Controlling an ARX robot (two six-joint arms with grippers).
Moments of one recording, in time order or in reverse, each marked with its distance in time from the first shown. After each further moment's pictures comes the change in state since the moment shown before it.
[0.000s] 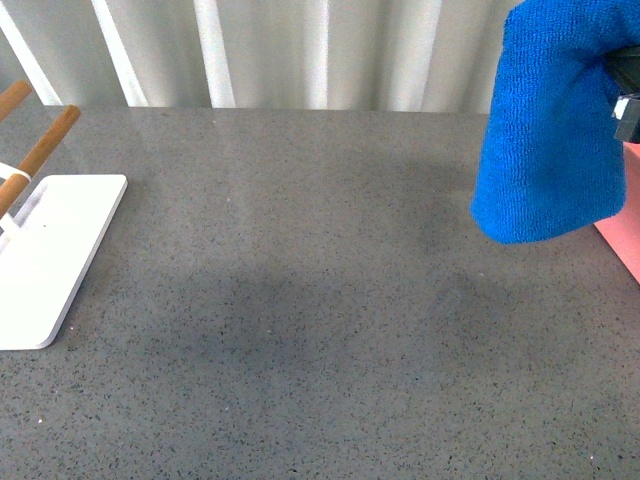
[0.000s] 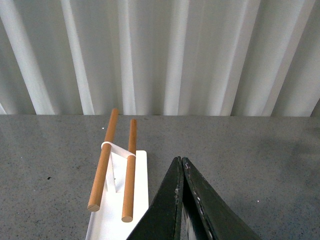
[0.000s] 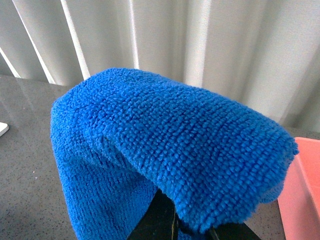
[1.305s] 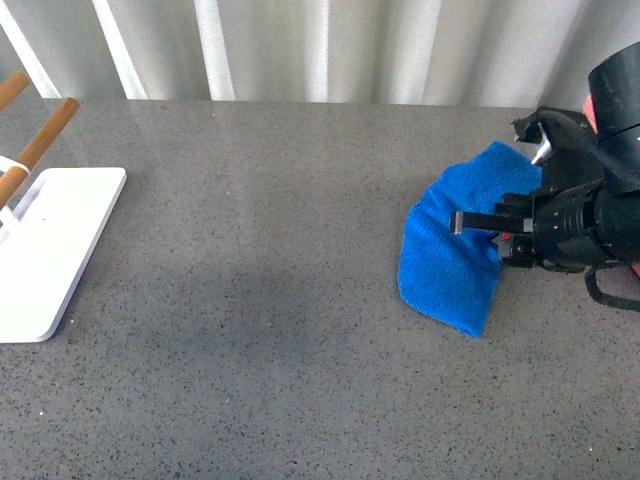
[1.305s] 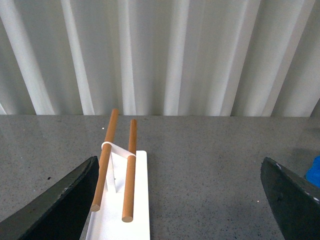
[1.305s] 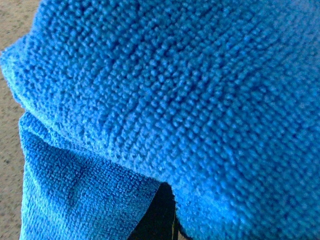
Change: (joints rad) left arm 0.000 0.000 0.000 -0.002 0.000 0.000; right arm 0.029 0.464 0.441 -0.678 0.246 0.229
